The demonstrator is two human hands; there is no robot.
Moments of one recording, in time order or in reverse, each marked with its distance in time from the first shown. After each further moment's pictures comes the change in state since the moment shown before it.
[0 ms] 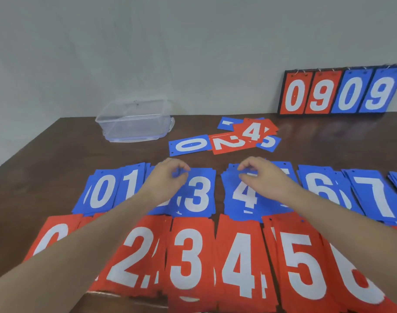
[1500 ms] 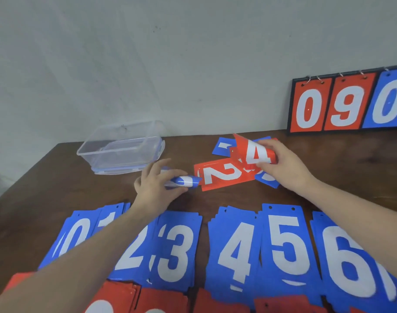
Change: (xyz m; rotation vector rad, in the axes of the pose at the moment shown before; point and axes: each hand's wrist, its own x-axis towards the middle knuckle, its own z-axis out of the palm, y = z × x) left_hand 0.109 0.011 0.024 0.421 0.136 -0.060; right_hand 0.145 0.092 -0.064 0.249 0.097 -0.010
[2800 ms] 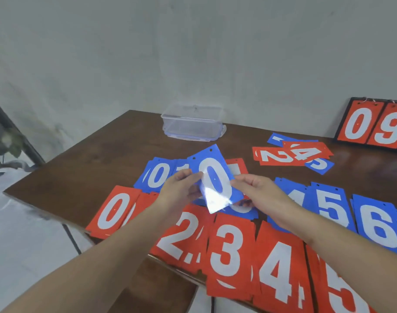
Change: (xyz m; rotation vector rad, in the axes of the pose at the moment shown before) left_hand -0.186 -0.059 -0.075 -1.450 0.008 -0.469; right_hand -0.186 -0.178 0.149 0.305 -0.394 0.103
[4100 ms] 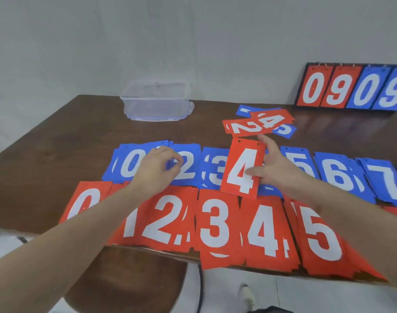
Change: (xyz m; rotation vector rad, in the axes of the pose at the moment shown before) left_hand 0.049 -0.011 -0.033 1.160 -0.182 0.675; right_hand -0.022 0.027 -0.043 -0.037 0.279 0.192
